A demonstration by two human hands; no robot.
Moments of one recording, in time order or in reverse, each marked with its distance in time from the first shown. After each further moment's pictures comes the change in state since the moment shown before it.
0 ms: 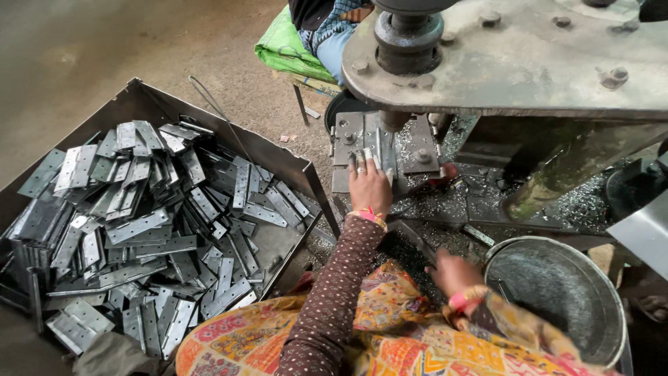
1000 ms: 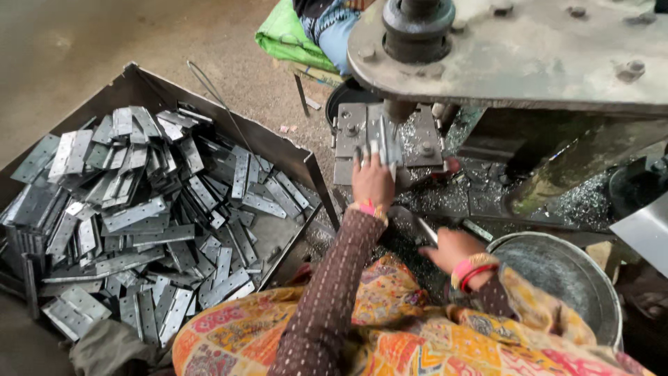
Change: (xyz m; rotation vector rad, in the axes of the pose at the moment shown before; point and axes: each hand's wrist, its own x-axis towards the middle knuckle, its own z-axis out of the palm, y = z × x) left_hand 0.000 0.000 0.003 -0.075 -0.037 0.015; right_hand 0.024 0.010 -0.010 0.000 -0.037 -0.051
